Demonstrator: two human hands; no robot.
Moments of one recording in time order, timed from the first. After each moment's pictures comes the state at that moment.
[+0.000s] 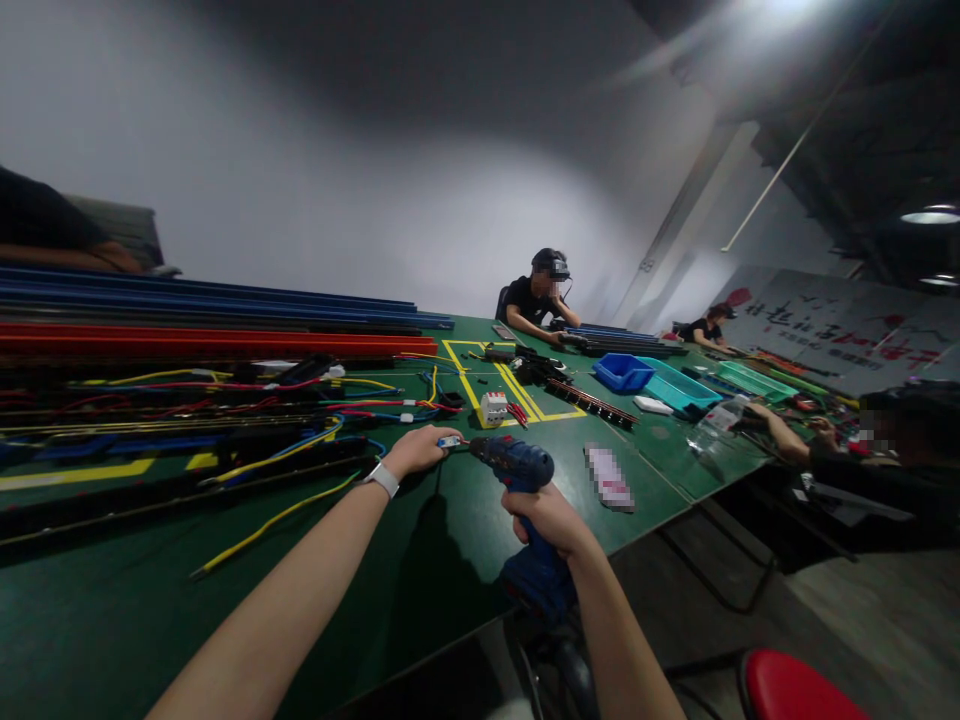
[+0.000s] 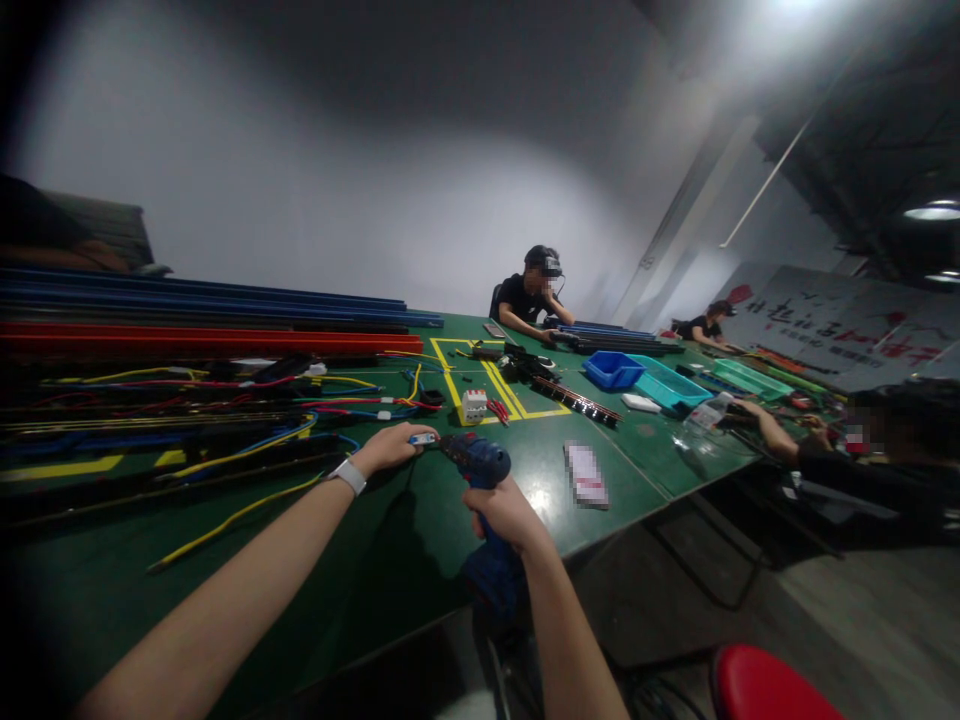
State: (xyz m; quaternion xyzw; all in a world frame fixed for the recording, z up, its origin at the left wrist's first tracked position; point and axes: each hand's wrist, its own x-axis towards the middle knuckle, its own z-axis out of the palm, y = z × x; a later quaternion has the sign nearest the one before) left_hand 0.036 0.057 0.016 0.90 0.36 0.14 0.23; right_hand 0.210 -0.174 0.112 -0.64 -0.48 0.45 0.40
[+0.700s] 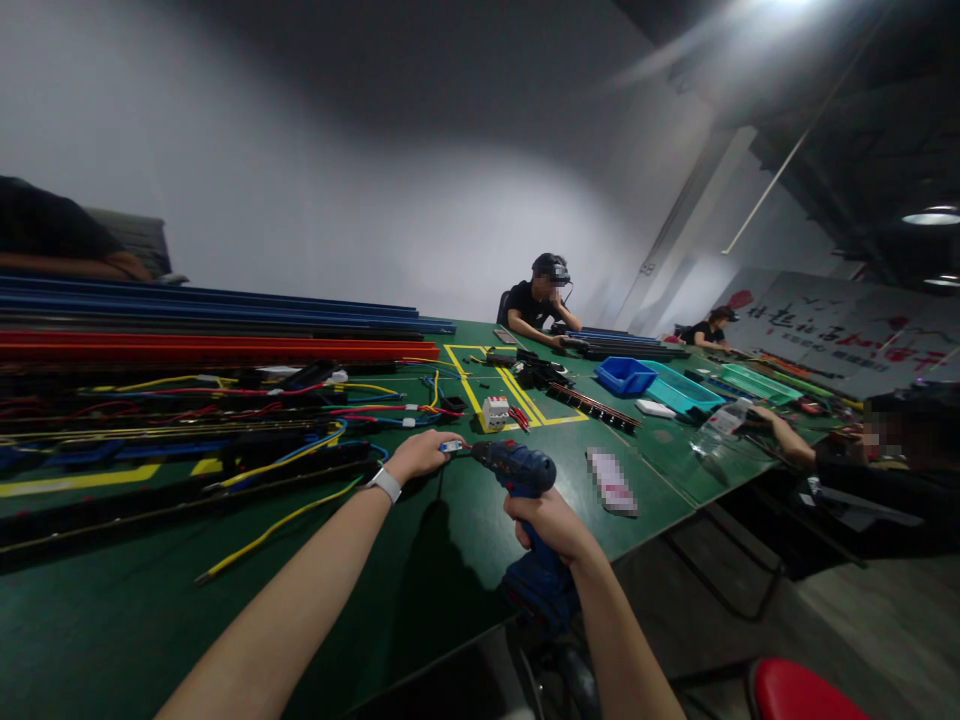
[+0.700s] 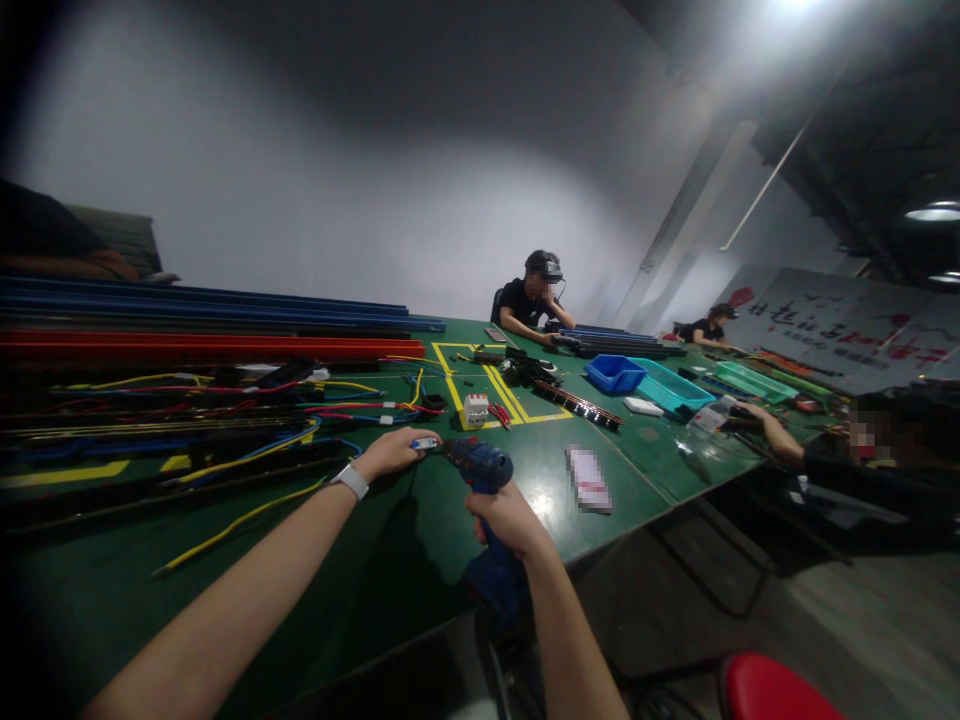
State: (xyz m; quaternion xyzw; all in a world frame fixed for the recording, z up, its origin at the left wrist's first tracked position) left_hand 0.035 0.051 0.021 0.90 0.35 0.15 0.22; right_hand 0.209 -0.174 0.113 -0.63 -0.47 0.47 0.41
